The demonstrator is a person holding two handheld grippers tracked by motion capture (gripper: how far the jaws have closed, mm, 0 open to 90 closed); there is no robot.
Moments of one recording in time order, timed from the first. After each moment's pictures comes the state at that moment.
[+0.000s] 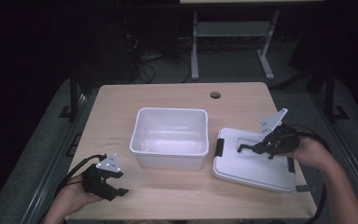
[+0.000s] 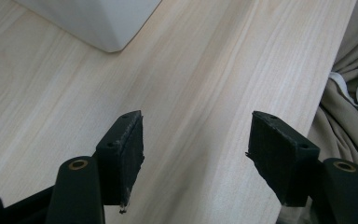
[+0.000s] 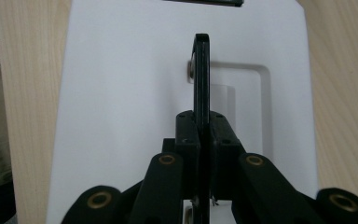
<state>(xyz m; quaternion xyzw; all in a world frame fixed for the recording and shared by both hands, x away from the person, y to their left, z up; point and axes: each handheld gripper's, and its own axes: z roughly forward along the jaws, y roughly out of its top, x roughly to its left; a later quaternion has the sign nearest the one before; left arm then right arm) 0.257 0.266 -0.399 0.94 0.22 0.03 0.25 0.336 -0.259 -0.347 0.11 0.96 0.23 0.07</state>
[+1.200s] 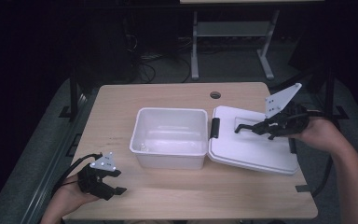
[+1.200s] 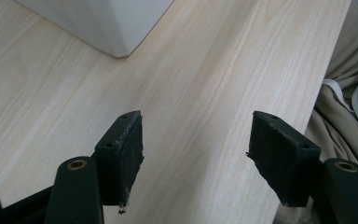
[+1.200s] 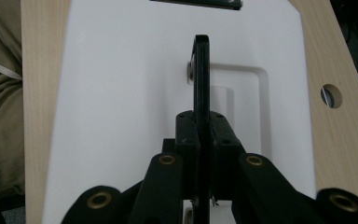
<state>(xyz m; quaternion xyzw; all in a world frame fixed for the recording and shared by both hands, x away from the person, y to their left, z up) 0.255 0.273 -0.393 0.94 0.23 0.04 0.27 0.334 -0.243 -0.263 0.08 0.95 0.26 0.12</state>
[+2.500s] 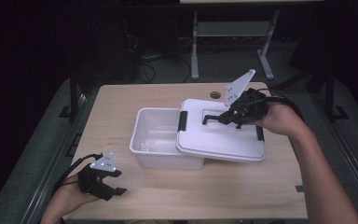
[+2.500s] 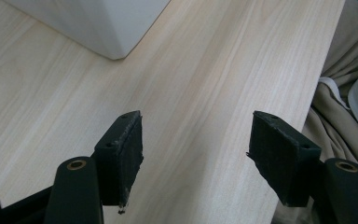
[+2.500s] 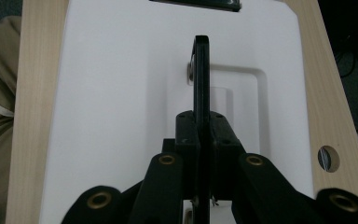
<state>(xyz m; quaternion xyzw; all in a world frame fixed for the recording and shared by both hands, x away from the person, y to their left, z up) 0.255 0.273 -0.392 0.94 0.22 0.04 0.27 0.360 -0.155 -0.245 0.03 0.96 0.27 0.12</state>
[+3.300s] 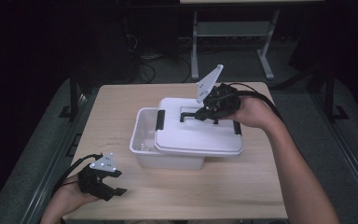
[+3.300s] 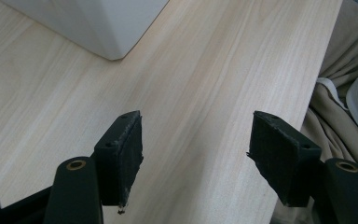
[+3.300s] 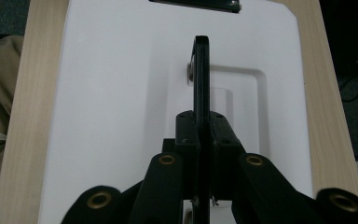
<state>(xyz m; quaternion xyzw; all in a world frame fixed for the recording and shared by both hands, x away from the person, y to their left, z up) 0.255 0.273 -0.393 0.94 0.22 0.03 0.27 0.375 -0.094 -0.240 -0.01 0.96 0.27 0.11</state>
